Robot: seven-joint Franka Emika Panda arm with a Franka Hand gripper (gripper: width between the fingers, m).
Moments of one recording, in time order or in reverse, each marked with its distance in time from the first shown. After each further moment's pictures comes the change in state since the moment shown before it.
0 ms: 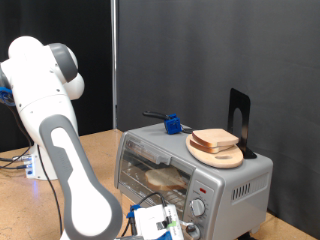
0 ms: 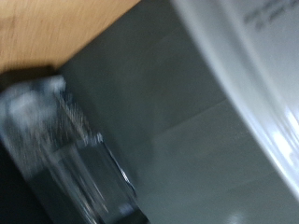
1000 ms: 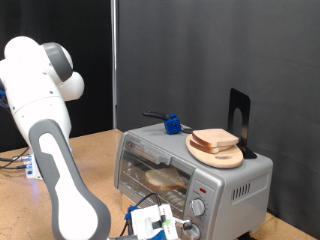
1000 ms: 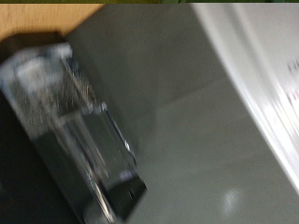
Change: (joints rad) arm -0.032 0.006 0.024 -0.023 0.063 -0.008 -0.106
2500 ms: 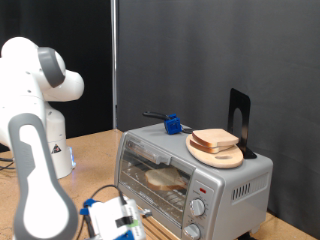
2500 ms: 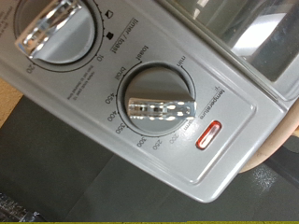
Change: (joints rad) arm -0.063 0.000 -0.102 0.121 -0.340 -0.385 0.569
